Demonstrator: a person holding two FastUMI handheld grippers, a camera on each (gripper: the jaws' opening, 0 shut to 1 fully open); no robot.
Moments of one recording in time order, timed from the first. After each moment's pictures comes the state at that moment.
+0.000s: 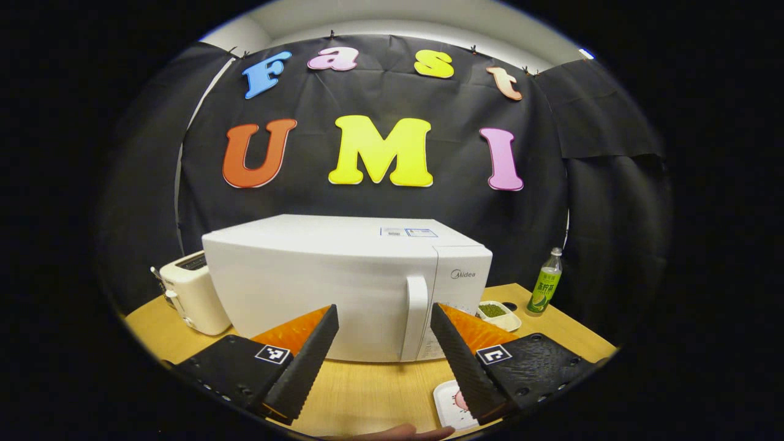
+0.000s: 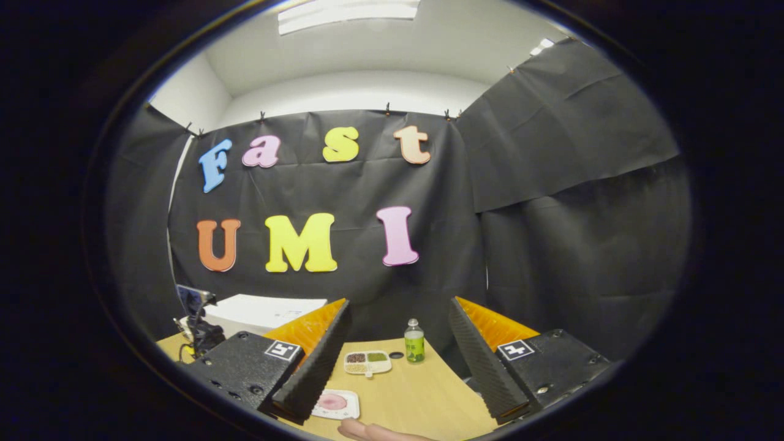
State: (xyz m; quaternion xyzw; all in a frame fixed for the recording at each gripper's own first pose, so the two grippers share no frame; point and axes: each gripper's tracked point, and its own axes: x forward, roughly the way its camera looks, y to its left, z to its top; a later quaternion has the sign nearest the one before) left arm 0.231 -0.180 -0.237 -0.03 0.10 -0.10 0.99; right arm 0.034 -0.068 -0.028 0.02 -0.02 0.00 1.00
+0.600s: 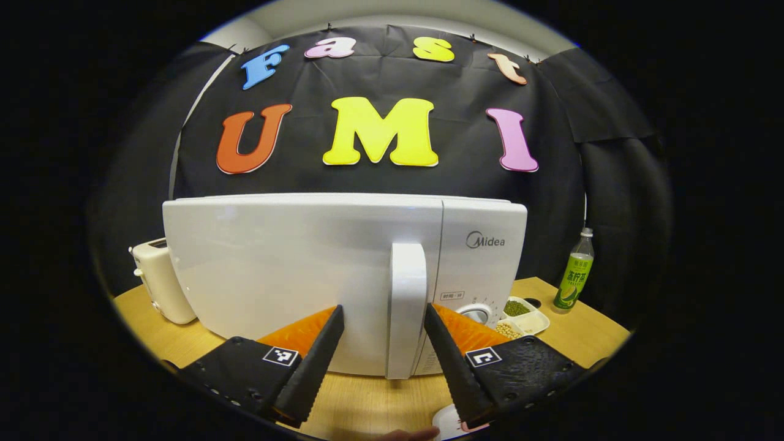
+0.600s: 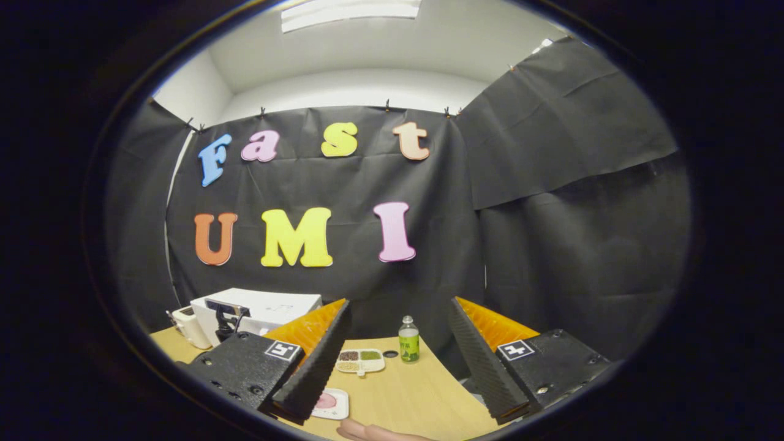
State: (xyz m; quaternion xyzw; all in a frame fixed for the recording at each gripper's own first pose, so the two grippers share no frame) left arm 0.280 -0.207 -0.287 -0.01 0.09 -0.08 0.99; right arm 0.055 -0.081 -0.057 0.01 -0.01 -0.01 1.00
